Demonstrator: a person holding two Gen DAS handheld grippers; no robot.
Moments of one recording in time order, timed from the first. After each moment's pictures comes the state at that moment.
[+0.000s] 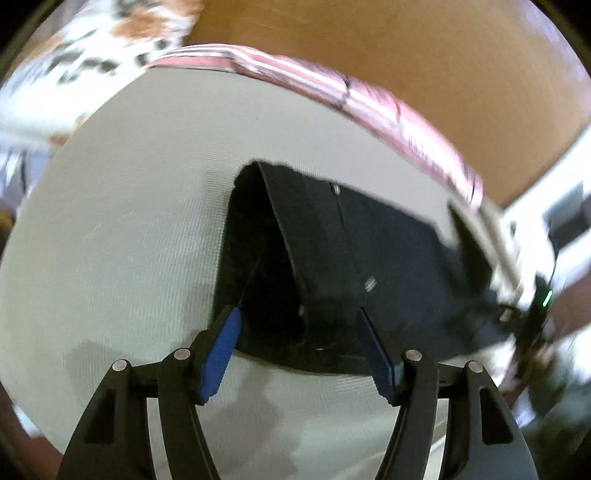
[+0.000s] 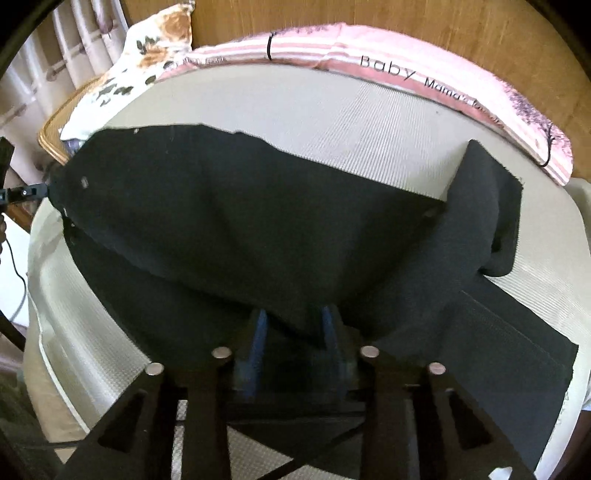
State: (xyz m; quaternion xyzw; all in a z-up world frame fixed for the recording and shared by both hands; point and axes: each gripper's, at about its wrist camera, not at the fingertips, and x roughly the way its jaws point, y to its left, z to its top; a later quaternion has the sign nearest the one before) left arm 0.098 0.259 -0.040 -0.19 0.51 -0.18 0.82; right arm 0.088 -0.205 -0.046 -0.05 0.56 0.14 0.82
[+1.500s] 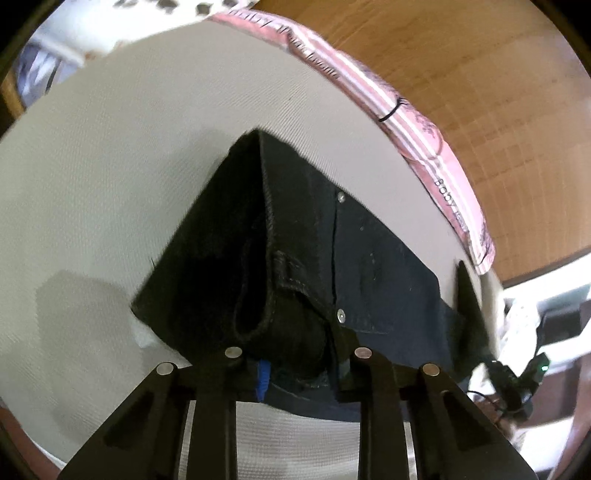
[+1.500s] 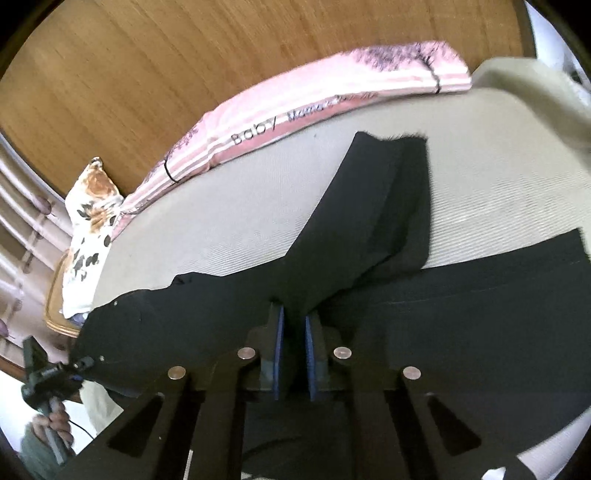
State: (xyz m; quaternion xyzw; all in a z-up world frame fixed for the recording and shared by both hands) left arm 0.126 0.218 -0.057 -0.29 0.54 -0.09 0.79; right arm 0.106 -0.305 -0.015 0.22 0.49 0.00 0.85
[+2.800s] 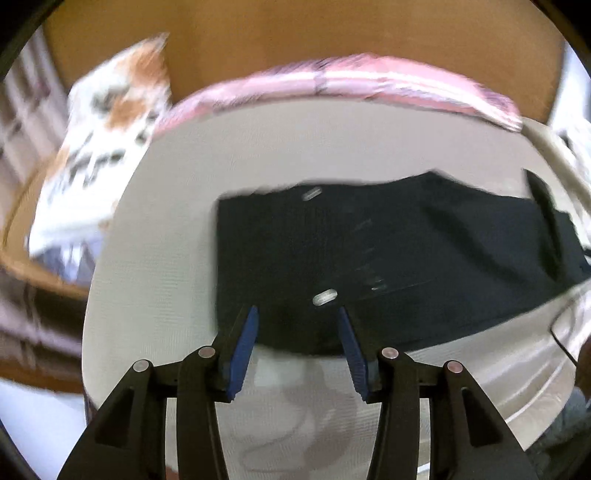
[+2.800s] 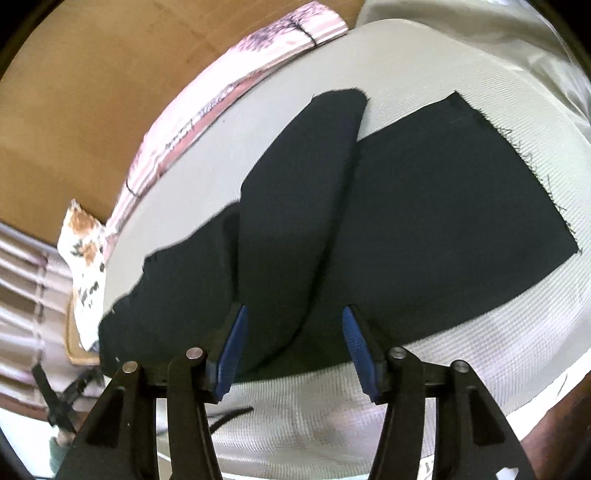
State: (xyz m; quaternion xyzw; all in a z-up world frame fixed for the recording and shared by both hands) left arm 0.068 0.147 -0.005 0.09 0.49 -0.10 0.86; right arm 0.006 -0.392 -0.044 0.36 0.51 -0.05 0.78
